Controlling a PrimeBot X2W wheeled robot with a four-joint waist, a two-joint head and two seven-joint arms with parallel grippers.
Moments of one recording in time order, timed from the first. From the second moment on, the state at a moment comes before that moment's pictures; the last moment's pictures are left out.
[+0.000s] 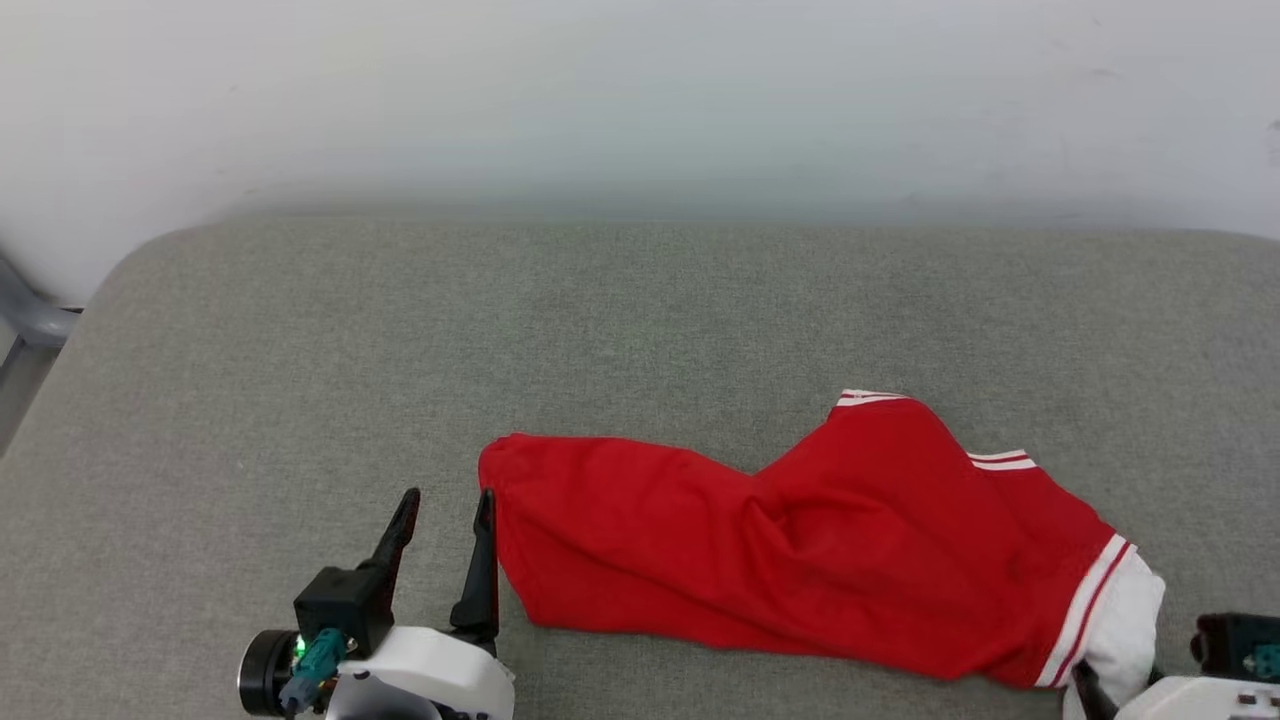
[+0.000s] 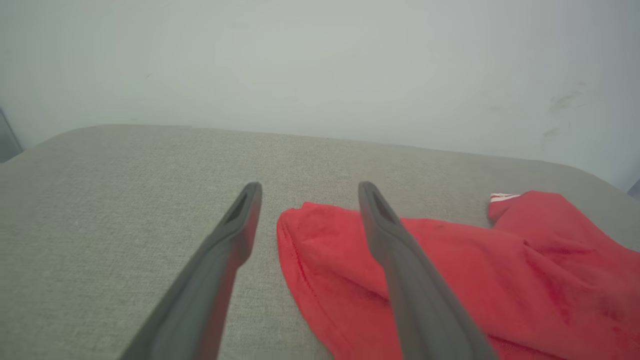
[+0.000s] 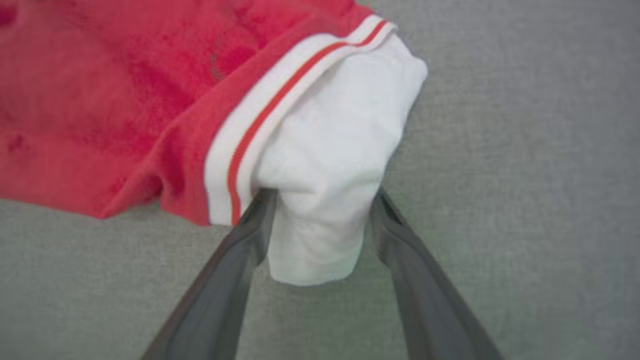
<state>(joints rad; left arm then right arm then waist) -0.06 0.08 -0.17 0.21 -0.25 0.00 -0.26 0.12 -0.11 -0.21 0.15 0.18 0.13 0.45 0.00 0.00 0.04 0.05</state>
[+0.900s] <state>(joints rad) -0.05 0.15 -0.17 0.18 -0.25 0.01 -0.17 0.12 -0.05 -0.06 -0.10 0.13 0.13 0.01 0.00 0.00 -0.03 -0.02</state>
